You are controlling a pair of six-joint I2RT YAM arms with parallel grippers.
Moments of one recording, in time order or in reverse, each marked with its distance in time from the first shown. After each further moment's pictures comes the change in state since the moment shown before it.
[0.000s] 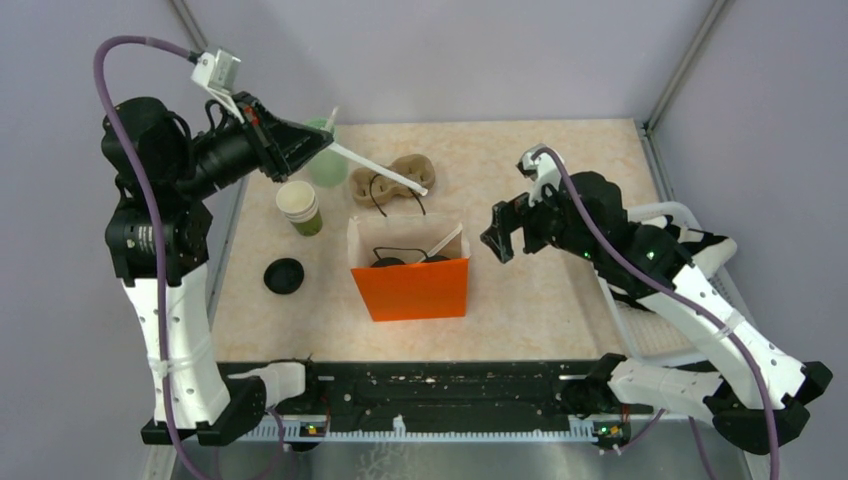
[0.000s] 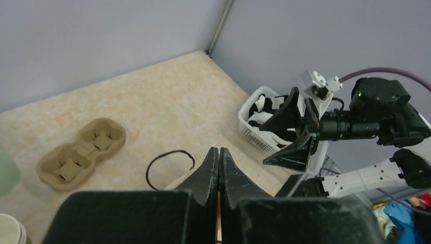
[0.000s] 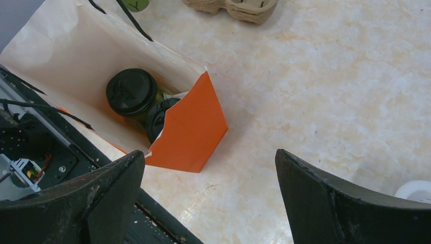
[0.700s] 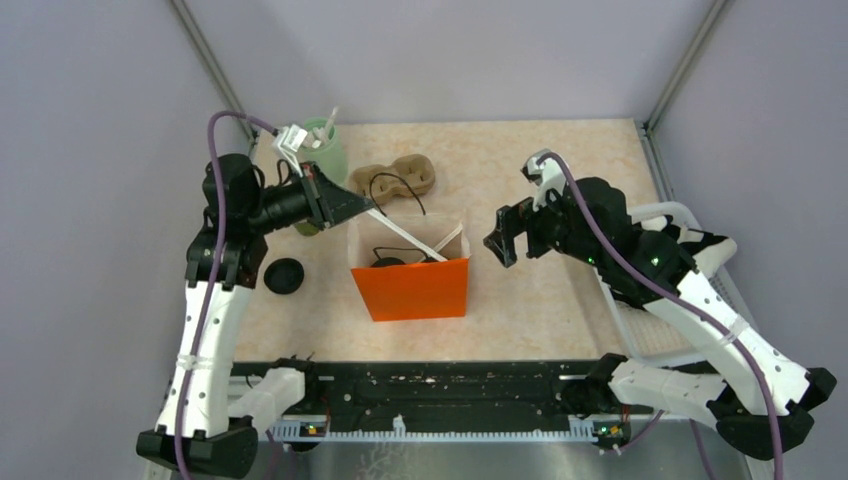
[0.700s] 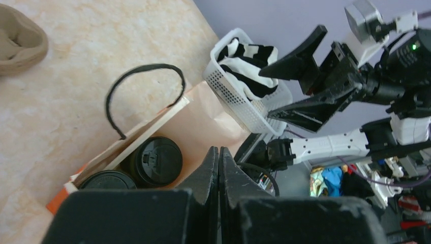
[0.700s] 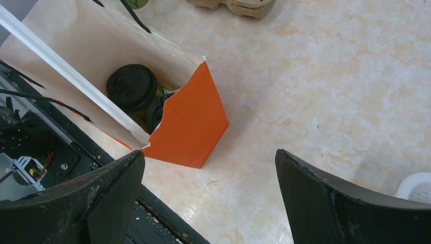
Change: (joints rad) left arm -0.066 -0.235 -0.773 0.311 0.076 -0.187; right arm -0.001 -0.035 -0.033 -0.005 0.001 0.014
